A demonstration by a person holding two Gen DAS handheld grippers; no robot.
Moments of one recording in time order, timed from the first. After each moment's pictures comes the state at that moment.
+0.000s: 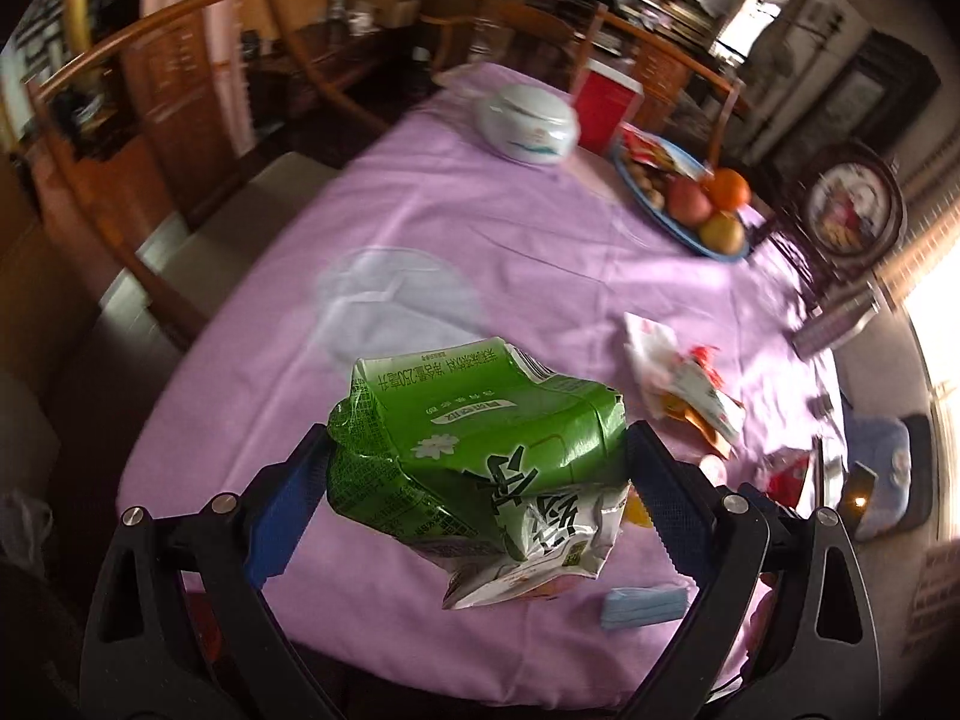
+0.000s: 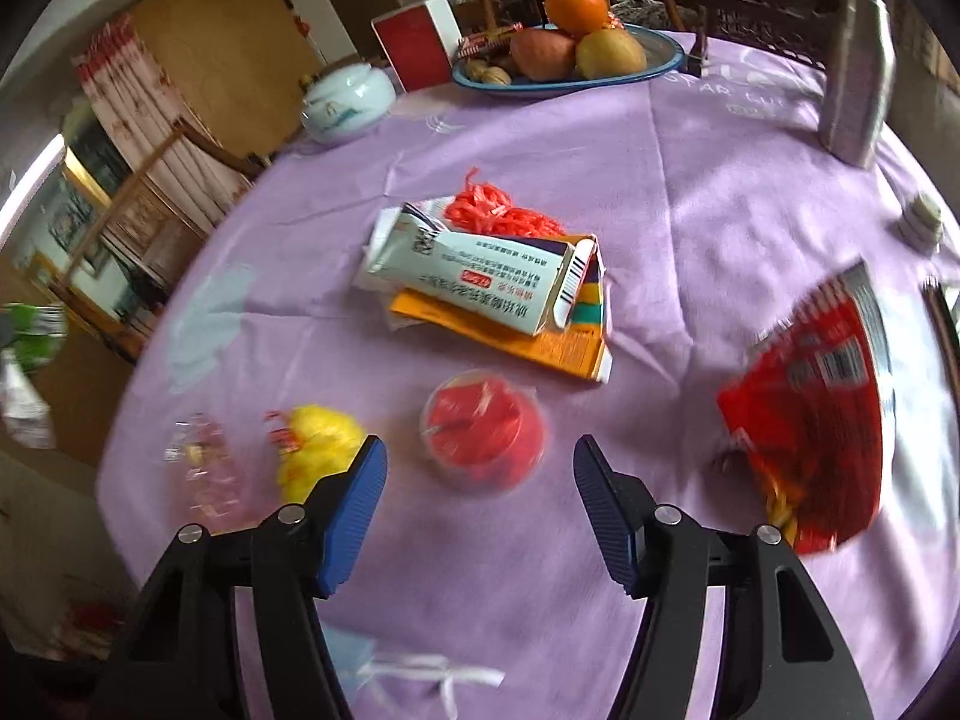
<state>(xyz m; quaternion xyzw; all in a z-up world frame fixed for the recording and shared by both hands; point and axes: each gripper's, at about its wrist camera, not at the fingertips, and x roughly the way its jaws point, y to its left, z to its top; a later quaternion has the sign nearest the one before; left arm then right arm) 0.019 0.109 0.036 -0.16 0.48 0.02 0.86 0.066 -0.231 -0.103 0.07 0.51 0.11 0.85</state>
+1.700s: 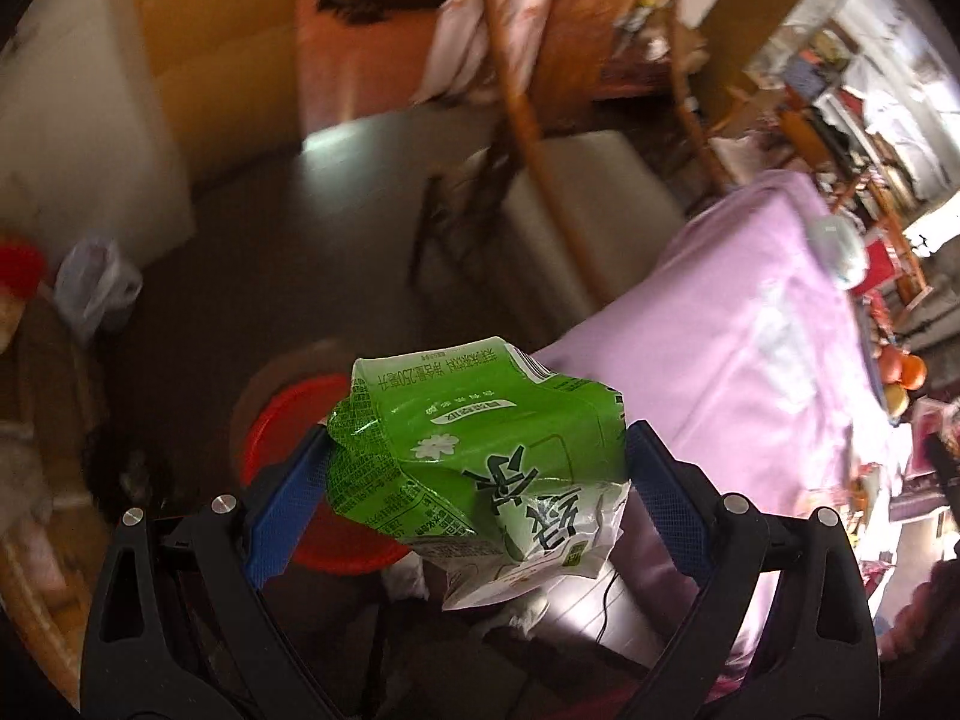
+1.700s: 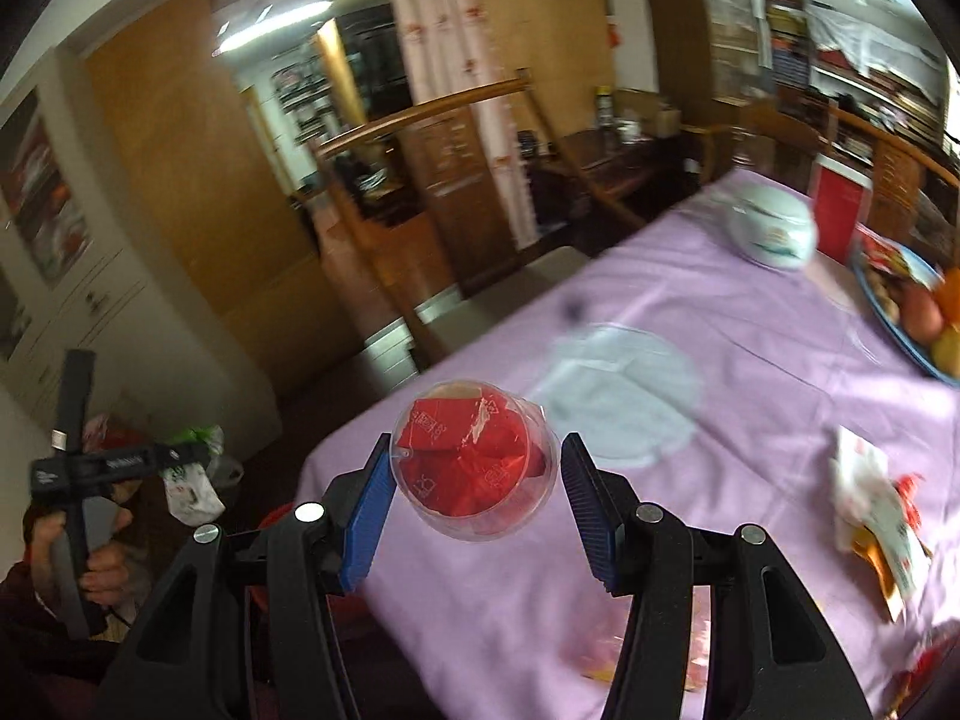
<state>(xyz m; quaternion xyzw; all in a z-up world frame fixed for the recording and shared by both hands) -0.195 0.365 -0.047 -0.32 0.48 0.26 0.78 -0.003 0.068 0.033 -0.08 0.41 0.40 0.82</state>
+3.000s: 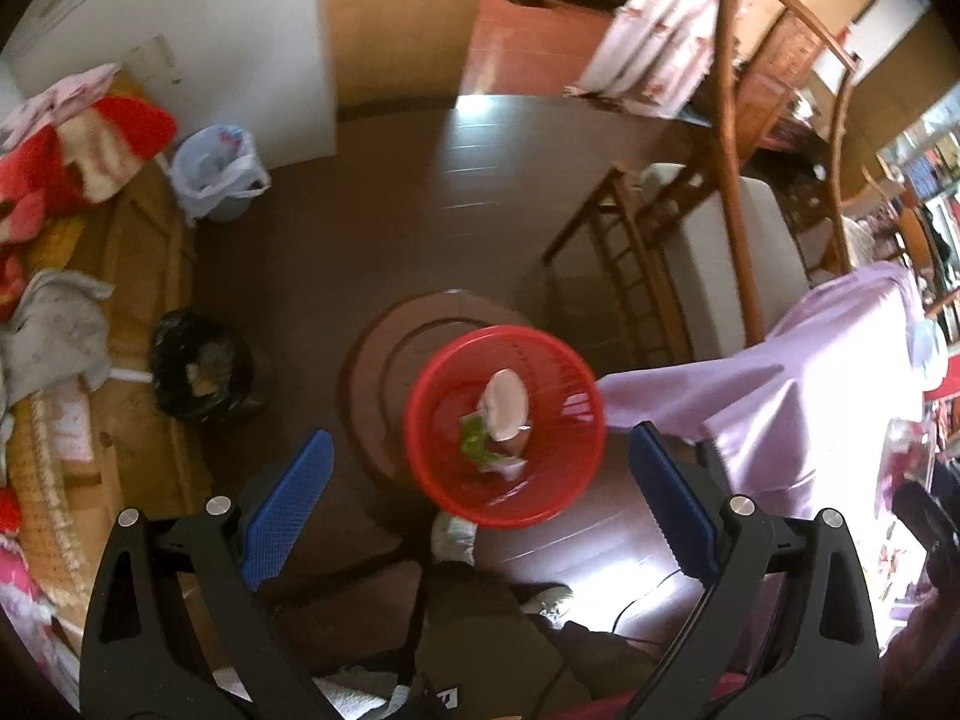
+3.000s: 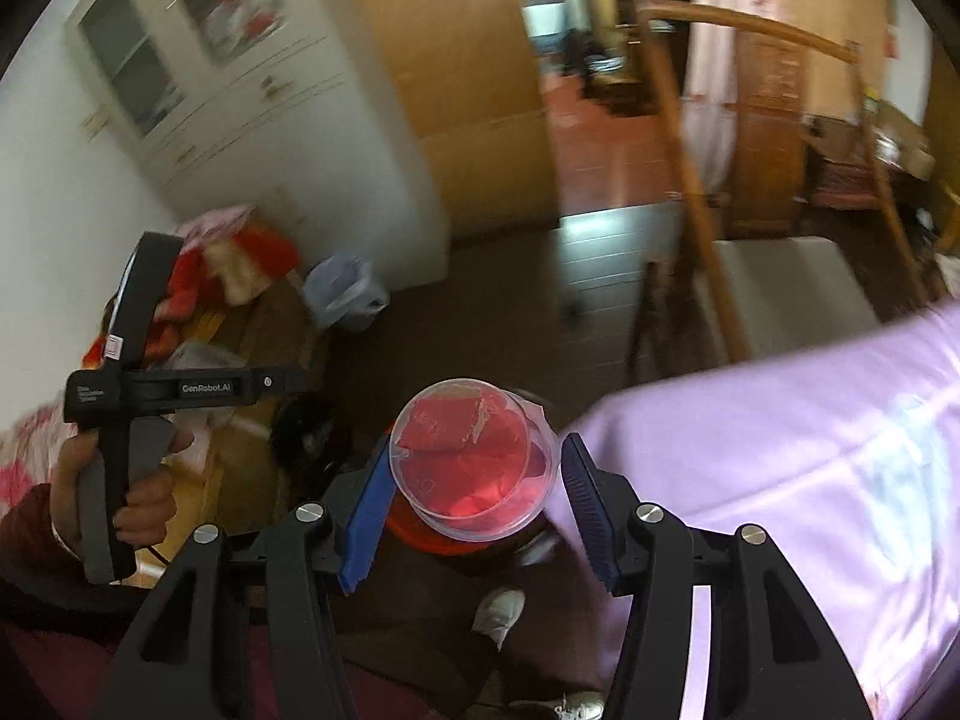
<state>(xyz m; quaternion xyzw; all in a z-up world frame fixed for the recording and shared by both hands) -0.325 0.415 -0.063 -0.39 0.46 0.39 0.69 -0.119 0.269 -0.003 -0.23 0.44 0.61 0.62</state>
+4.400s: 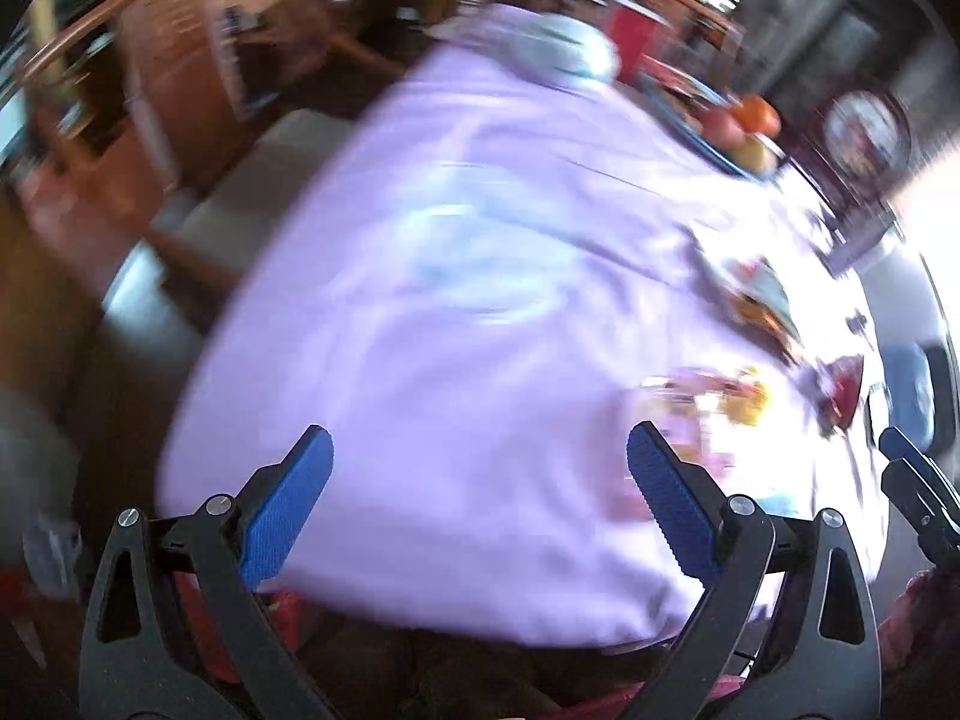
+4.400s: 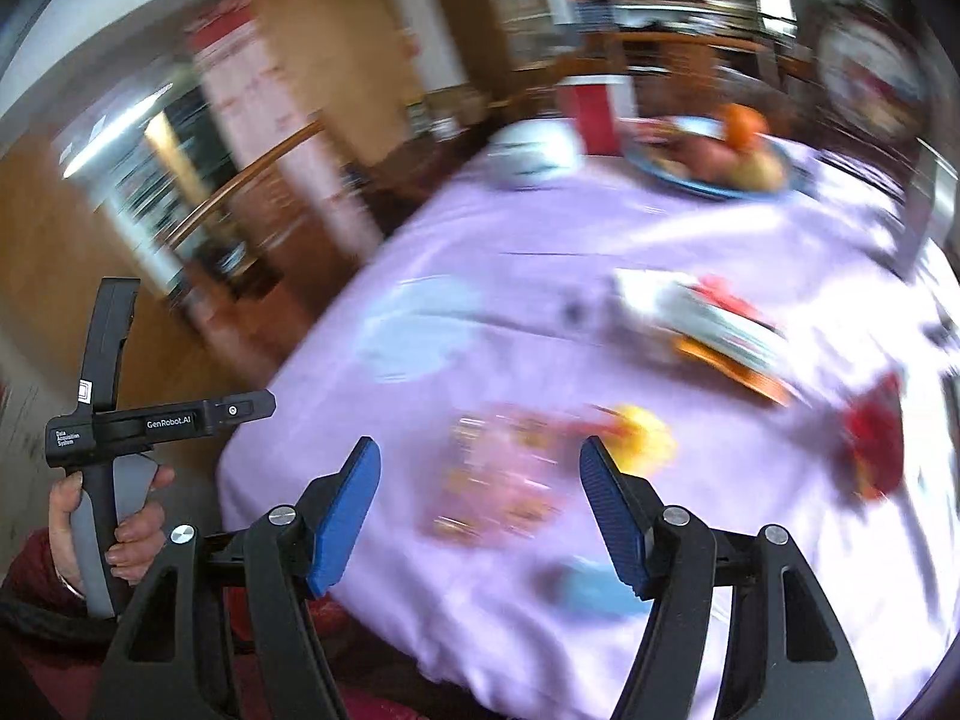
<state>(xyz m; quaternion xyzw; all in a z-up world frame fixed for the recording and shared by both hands) -0.001 0.154 -0.026 -0.10 0.54 -0.04 0.84 -0.042 -0.136 0.015 0.08 0.44 0.16 0.88</state>
